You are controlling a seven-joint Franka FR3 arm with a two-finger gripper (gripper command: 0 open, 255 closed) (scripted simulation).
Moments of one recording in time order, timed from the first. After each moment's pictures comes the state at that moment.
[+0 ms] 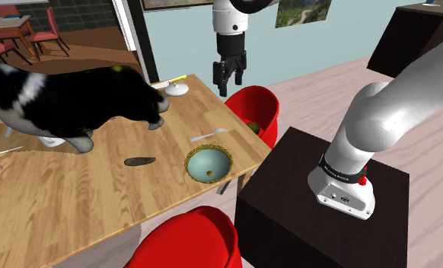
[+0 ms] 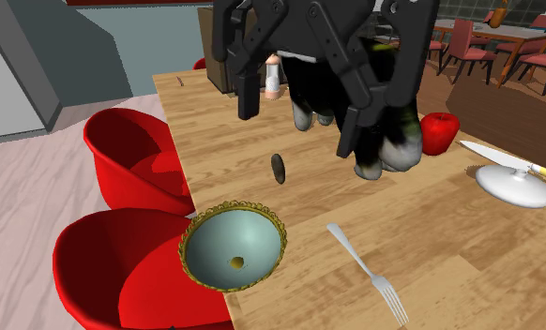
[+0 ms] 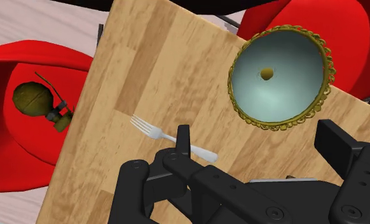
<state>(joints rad) 0.04 -0.48 0.22 -2.36 0.15 1.83 0.10</state>
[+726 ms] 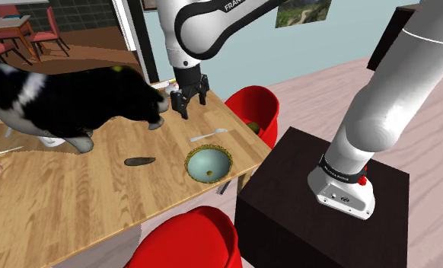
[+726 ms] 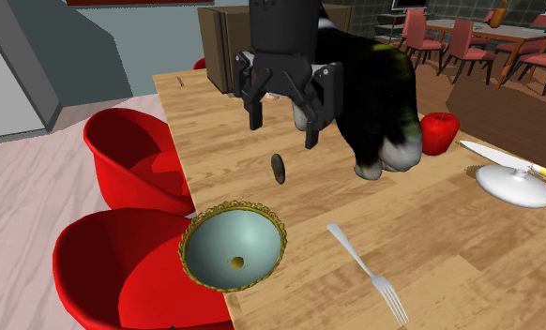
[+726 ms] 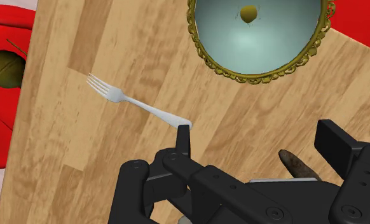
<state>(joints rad) 0.04 -0.08 0.37 -2.17 0.01 2.06 0.35</state>
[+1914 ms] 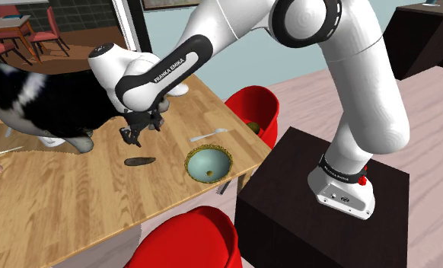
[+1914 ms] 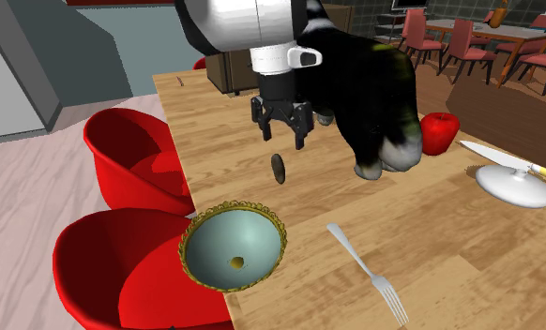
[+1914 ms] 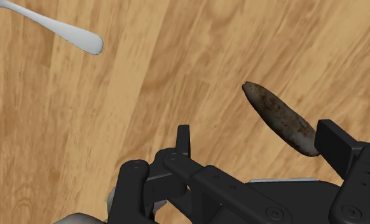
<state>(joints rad) 0.25 0.64 0.33 -1.52 -0.36 2.06 0.69</state>
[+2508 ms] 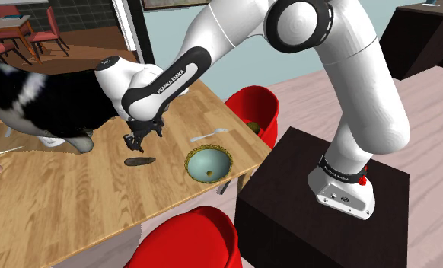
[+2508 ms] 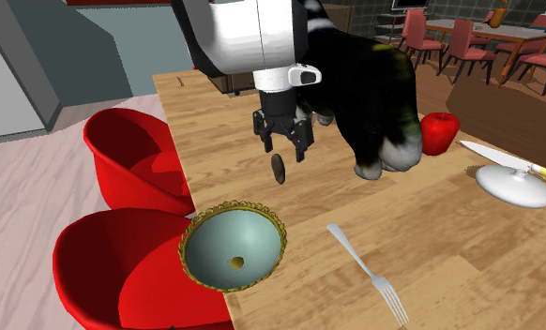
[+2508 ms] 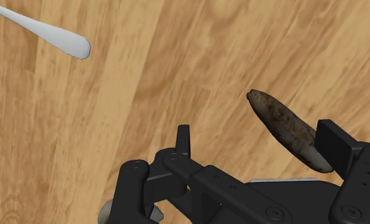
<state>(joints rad) 0.26 0.69 0.32 -1.53 -0.38 2.12 0.71</state>
